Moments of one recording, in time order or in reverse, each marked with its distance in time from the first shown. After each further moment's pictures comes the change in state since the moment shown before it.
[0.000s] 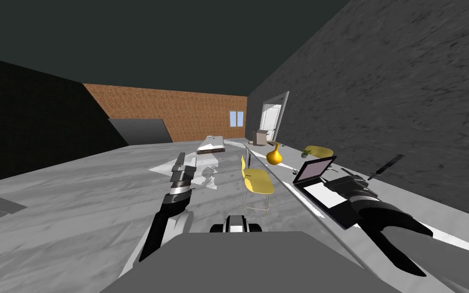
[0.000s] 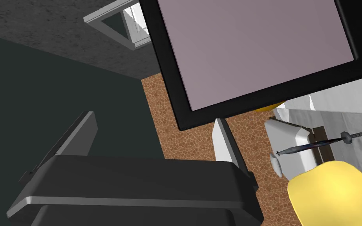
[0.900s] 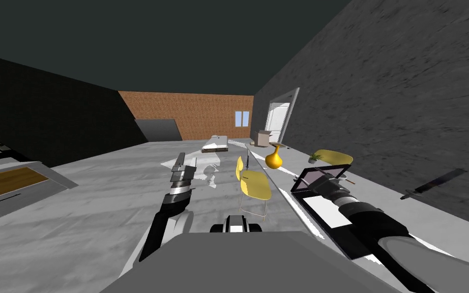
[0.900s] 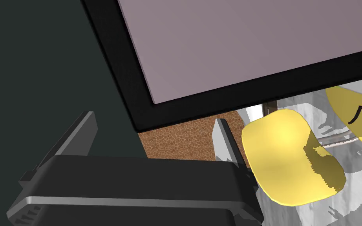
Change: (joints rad) left arm 0.000 0.000 0.000 0.000 0.000 0.000 0.000; right arm 0.057 -0.088 0.051 -0.151 0.198 -0.028 0.061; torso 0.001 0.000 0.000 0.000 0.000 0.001
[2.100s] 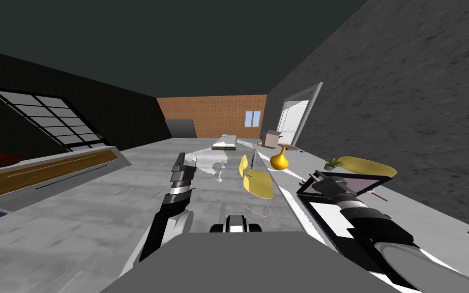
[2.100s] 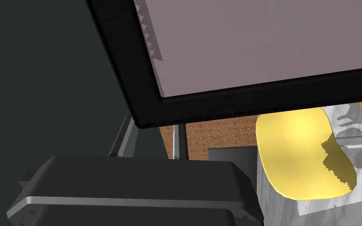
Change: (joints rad) left arm 0.000 0.000 0.000 0.000 0.000 0.000 0.000; right arm -0.137 0.142 0.104 0.081 0.167 0.053 0.014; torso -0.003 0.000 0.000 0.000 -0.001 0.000
